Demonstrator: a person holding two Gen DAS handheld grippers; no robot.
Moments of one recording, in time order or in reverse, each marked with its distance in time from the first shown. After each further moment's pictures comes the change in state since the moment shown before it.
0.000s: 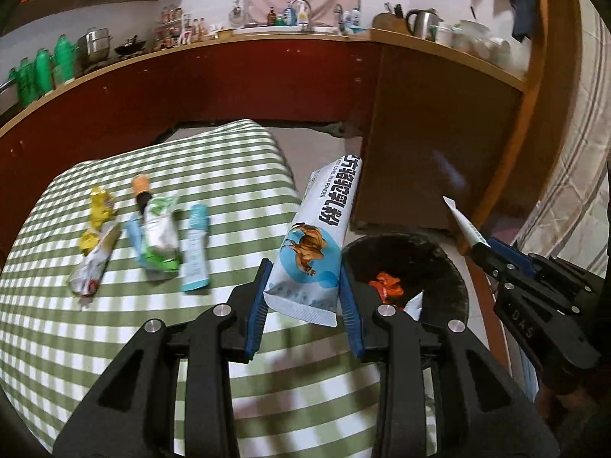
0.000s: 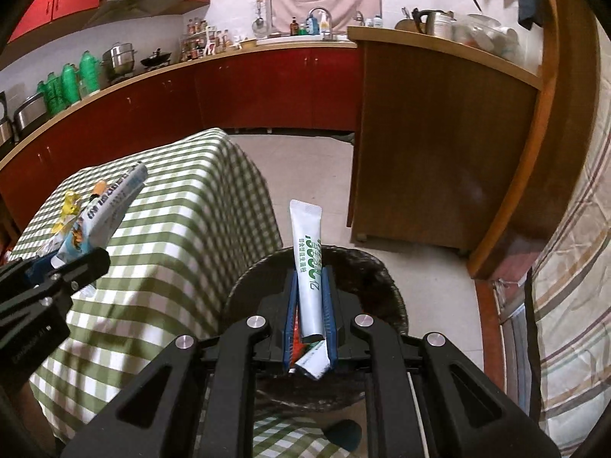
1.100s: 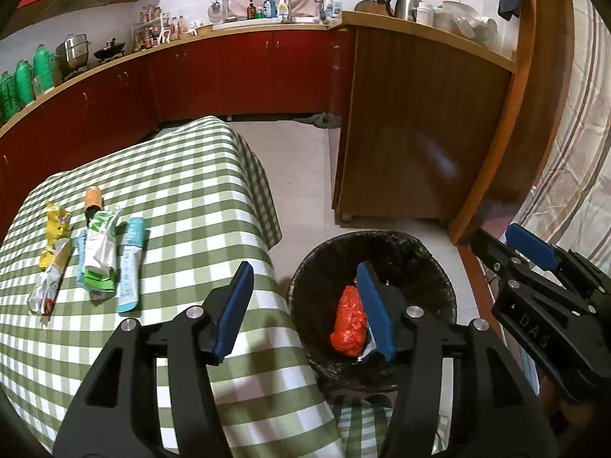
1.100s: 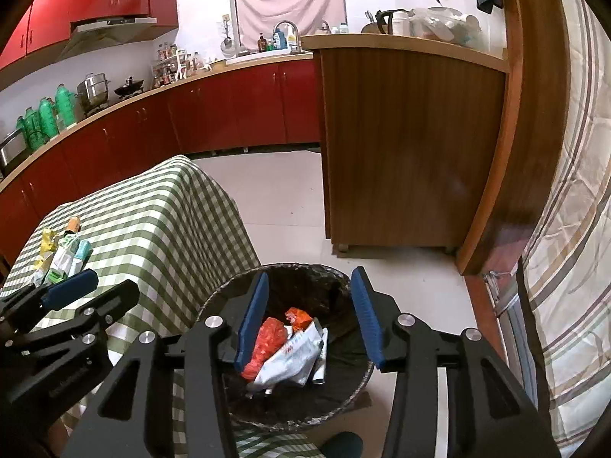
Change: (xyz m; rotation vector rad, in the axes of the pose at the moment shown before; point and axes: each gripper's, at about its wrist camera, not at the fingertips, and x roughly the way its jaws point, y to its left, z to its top) left arm 0.039 -0.039 0.014 0.042 0.032 -0.021; right arm 0.003 -0.038 0.002 0.099 -0.057 -0.038
